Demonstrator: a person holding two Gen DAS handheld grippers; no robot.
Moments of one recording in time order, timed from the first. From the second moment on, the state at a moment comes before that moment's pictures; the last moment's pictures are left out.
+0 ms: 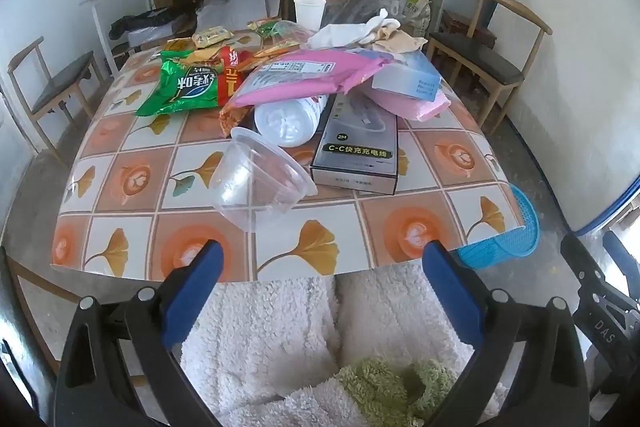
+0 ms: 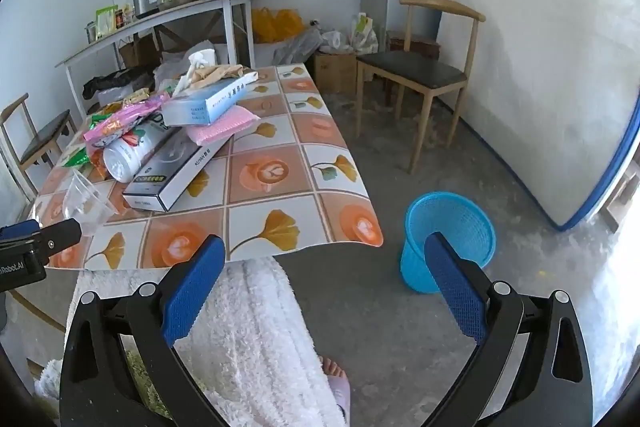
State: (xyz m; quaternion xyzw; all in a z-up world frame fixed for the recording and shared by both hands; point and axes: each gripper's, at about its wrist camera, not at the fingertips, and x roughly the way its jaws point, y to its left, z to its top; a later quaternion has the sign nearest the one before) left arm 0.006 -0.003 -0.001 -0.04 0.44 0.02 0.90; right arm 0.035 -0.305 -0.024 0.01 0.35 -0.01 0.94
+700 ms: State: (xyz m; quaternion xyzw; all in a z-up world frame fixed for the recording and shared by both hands) left arm 0.015 0.013 -0.004 -0.05 0.44 0.04 0.89; right arm 0.032 -0.306 -0.026 0.00 0.37 -0.02 0.93
